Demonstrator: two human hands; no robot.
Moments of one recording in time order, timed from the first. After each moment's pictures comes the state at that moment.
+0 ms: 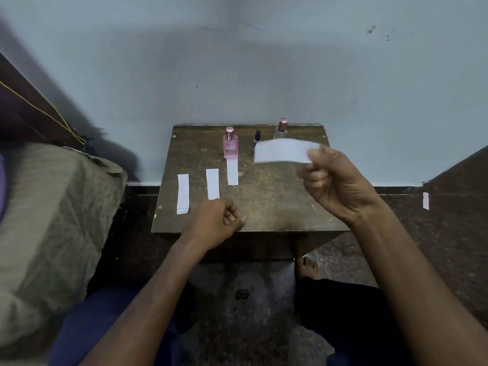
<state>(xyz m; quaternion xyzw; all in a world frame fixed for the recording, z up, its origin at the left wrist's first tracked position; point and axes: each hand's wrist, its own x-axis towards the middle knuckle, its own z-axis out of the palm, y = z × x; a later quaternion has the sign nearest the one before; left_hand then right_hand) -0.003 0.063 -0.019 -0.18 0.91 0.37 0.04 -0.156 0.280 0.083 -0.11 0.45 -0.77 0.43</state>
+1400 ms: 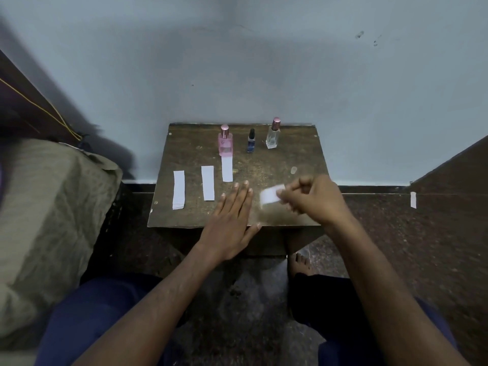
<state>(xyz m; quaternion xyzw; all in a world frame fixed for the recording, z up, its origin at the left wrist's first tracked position) -0.005 0.106 -0.057 -0.03 0.99 0.10 0.07 -0.122 0.286 0.063 -0.13 0.85 -0.46 0.23</state>
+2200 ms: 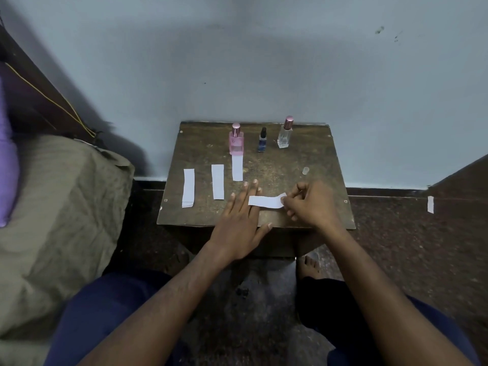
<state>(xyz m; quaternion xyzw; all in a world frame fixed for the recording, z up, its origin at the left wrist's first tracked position) -0.009 0.110 -0.056 -0.05 0.99 0.11 0.07 -0.131 0.263 0.014 -0.10 0.88 -0.40 0.21</state>
